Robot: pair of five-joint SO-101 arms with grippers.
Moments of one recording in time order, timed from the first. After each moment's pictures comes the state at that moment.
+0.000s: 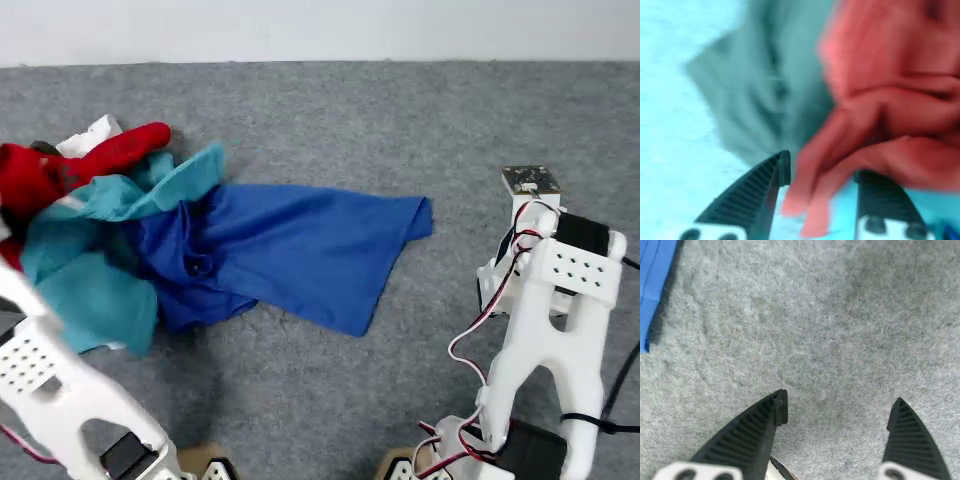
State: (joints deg) left arm -48.6 44.3 -56.7 99.6 -6.5; right arm 17.7 -17.4 23.1 88.6 21.0
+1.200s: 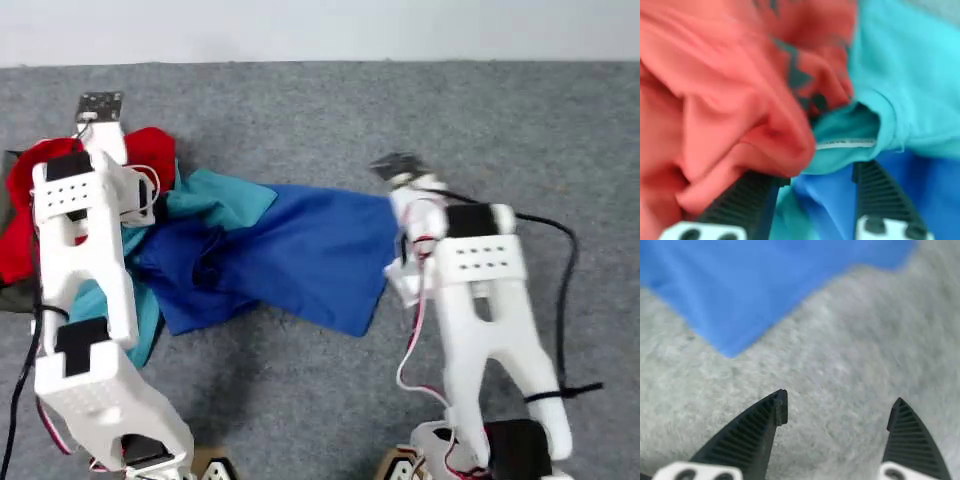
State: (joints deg) left arm -20.2 18.2 -4.4 71.7 -4.4; right arm -10.8 -17.4 23.1 84.5 23.2
